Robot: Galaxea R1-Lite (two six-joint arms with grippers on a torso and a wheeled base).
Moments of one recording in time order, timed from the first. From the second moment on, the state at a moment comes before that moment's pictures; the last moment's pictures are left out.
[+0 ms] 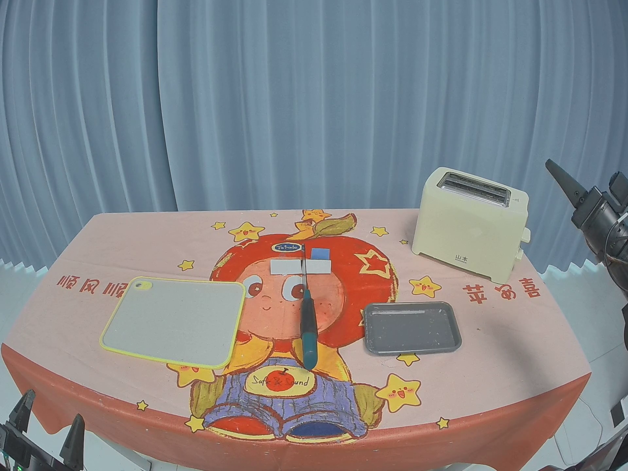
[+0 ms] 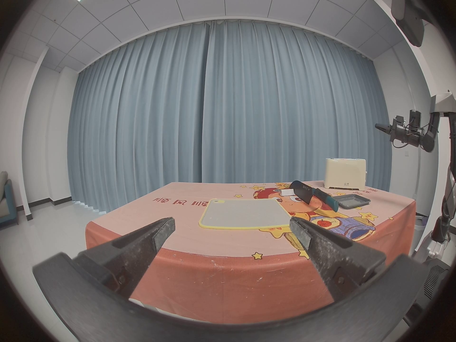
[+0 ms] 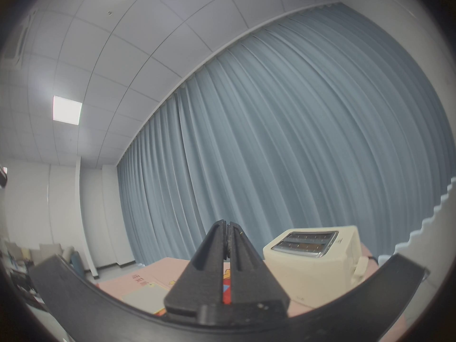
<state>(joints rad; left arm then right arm) 0.00 0.06 -0.02 0.00 0.00 0.00 0.04 1.52 -0.43 -1.37 0.38 0.52</state>
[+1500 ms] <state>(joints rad) 0.00 0.06 -0.02 0.00 0.00 0.00 -0.32 1.73 -0.69 -1.55 1.08 0.60</state>
